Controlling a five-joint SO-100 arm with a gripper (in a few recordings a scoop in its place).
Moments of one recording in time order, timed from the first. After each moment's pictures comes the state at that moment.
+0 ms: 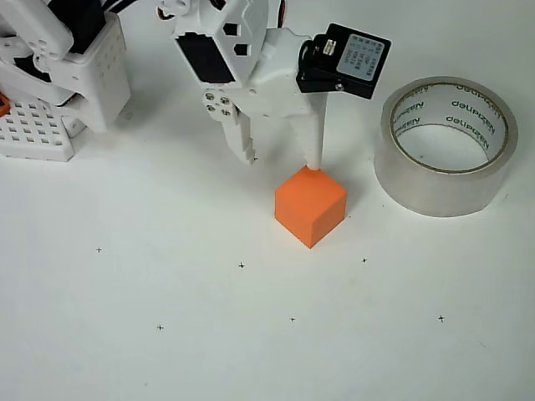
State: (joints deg) arm -13.9 122.0 133.2 51.1 -4.6
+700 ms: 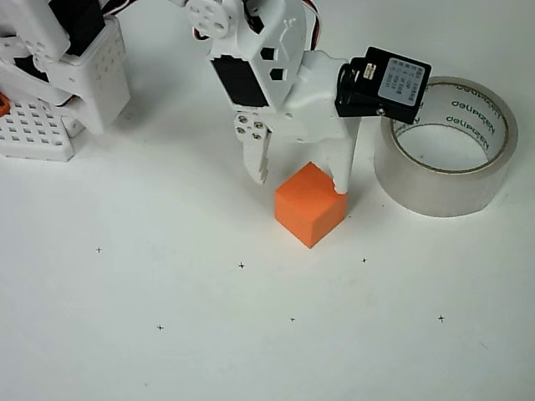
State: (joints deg) arm -11.4 108.5 121.6 51.0 -7.8
